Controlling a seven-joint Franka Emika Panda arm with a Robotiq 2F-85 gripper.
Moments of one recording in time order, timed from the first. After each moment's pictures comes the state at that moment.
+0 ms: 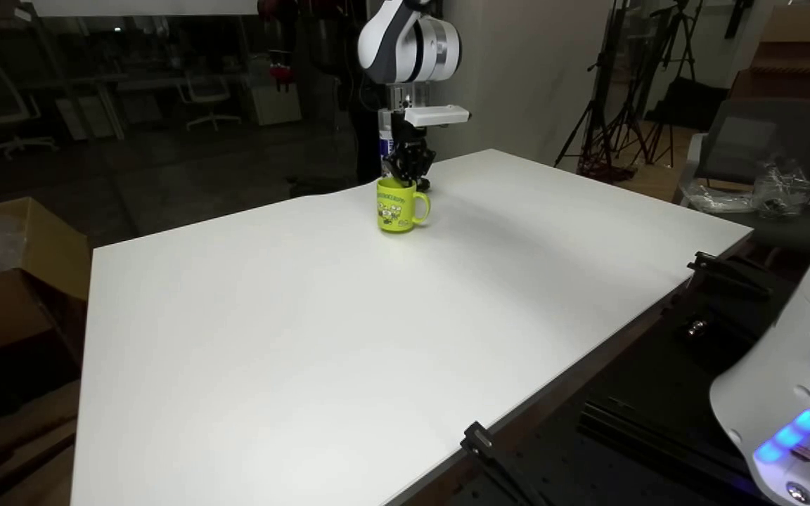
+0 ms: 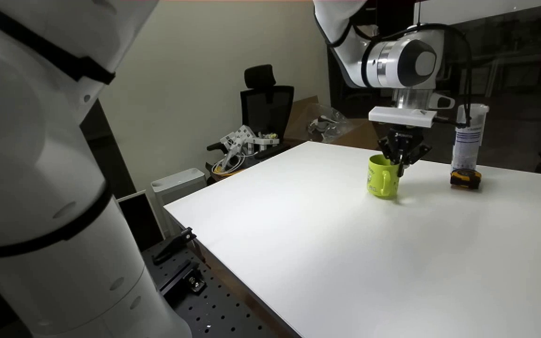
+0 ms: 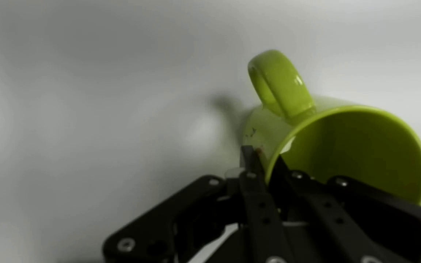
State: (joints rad) arm -0.13 0.82 0.03 -1.49 0.06 2.20 -0.17
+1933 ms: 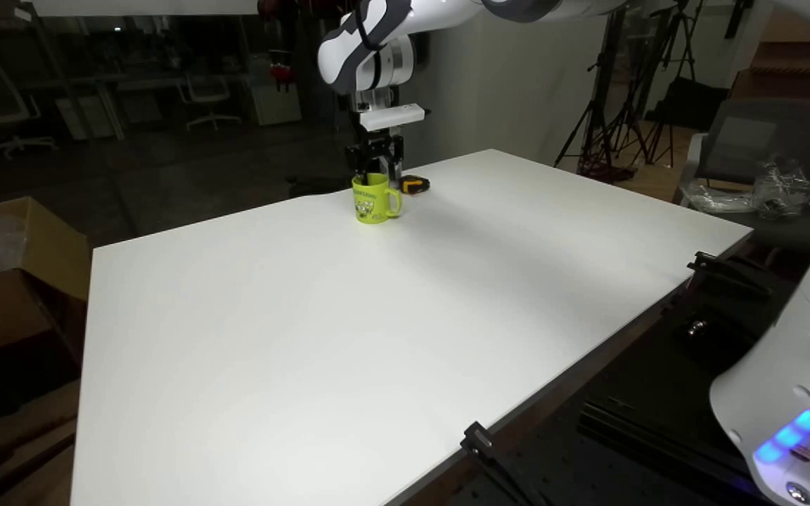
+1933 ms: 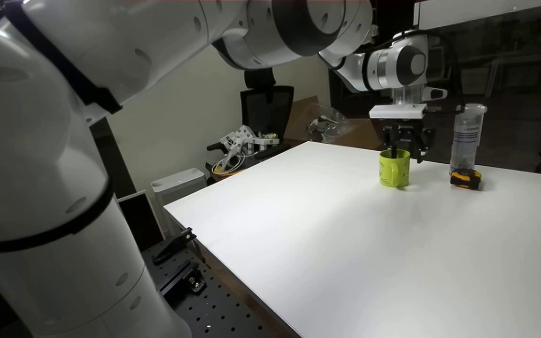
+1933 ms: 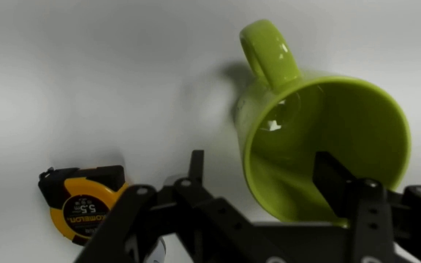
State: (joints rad) arm -0.02 1.15 -0.04 -0.89 0.00 2.04 0.02
